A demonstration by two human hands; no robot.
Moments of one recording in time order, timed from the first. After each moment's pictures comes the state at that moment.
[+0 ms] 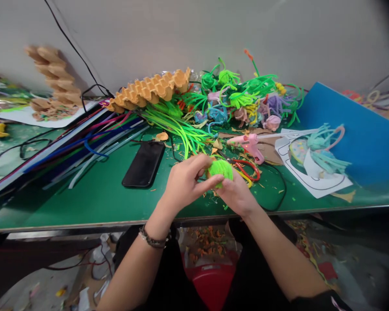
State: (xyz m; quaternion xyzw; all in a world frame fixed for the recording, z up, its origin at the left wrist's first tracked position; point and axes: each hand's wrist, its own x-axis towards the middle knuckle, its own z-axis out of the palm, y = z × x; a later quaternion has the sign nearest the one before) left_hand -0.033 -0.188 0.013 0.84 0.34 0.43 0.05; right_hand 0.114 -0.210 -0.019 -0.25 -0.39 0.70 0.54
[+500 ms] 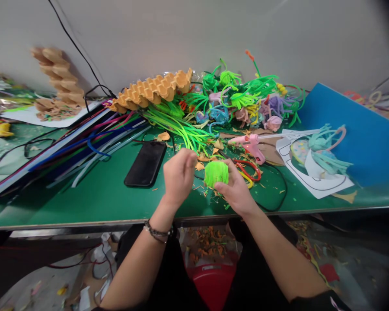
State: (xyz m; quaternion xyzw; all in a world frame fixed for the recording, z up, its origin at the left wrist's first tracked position) left_hand -0.033 -0.175 0.001 0.71 0.36 0.61 0.02; right_hand 0.115 -0.206 -0.023 -0.31 -0.51 0.59 0.54
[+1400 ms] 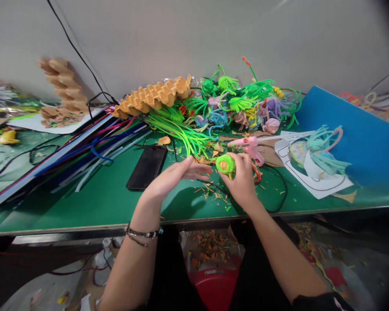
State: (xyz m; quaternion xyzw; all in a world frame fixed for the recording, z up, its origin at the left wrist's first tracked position) left_hand -0.064 -0.166 0.006 0.65 0.35 0.31 0.60; right_hand 0.137 -0.188 -0.031 -0.57 -0.69 0.05 0.44
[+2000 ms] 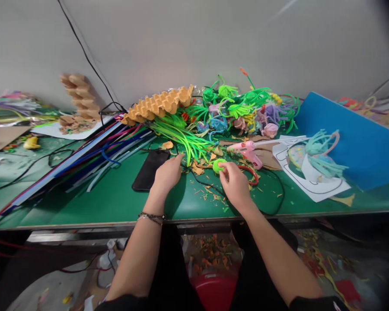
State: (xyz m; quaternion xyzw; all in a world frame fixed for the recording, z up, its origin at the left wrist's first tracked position) left_hand -0.075 -0.137 -0.018 0.77 0.63 0.07 0.03; right_hand 0.135 -0.185 -0.038 -0.57 -0.72 0.06 0.39
